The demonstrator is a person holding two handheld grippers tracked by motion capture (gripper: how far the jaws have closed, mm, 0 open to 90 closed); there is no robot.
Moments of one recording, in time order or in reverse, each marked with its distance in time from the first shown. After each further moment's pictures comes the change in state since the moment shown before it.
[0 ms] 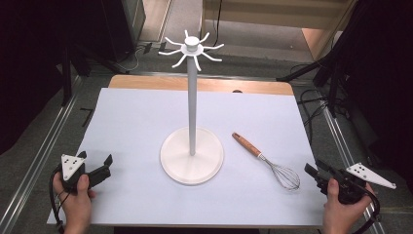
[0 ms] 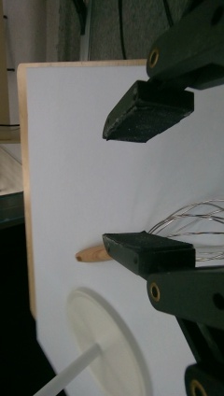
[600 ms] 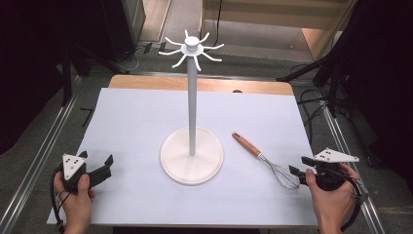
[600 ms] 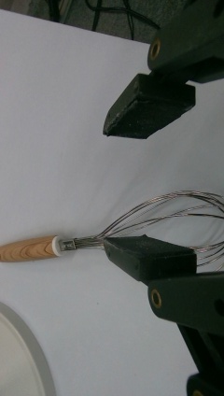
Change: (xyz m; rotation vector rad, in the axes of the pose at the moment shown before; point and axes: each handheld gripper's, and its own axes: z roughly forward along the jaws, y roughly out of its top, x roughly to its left) left arm -0.001 0.000 0.001 0.010 -0.007 0.011; right arm 0.033 0.031 0.040 0.367 -0.037 -0.241
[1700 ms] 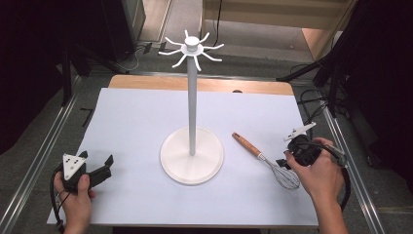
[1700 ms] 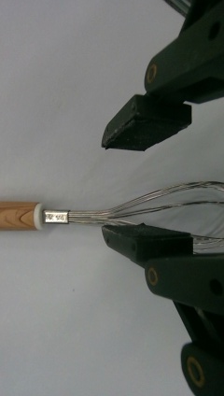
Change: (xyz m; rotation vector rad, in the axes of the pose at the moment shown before) left arm 0.000 0.000 0.000 -0.001 -0.005 0.000; right arm 0.012 0.073 0.042 0.407 0.102 -0.188
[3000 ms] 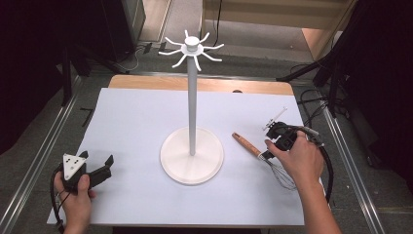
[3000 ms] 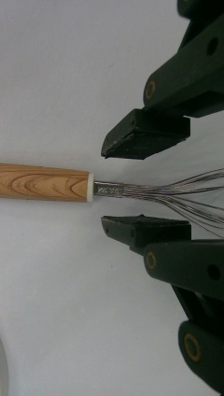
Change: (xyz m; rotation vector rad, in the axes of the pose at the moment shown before) left arm 0.000 0.000 0.000 0.001 -0.005 0.005; right arm 0.005 0.061 0.025 0.166 0.099 -0.037
